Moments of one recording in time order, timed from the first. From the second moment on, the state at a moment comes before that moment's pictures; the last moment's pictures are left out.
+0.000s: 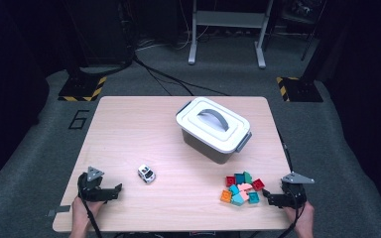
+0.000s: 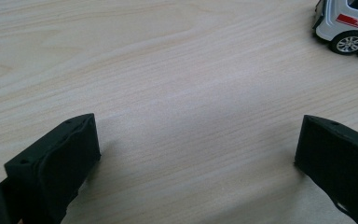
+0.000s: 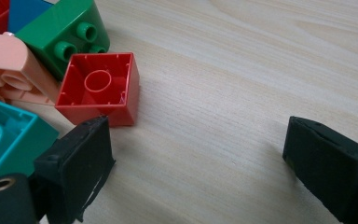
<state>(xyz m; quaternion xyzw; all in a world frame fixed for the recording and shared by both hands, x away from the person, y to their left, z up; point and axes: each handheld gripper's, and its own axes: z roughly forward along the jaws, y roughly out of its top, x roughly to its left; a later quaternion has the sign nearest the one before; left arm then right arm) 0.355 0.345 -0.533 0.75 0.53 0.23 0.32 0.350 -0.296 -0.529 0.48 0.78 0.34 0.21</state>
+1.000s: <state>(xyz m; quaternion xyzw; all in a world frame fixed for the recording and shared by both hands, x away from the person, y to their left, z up) 0.356 0.340 -0.525 0.76 0.52 0.21 0.34 0.349 -0.296 -0.529 0.49 0.78 0.34 0.21</state>
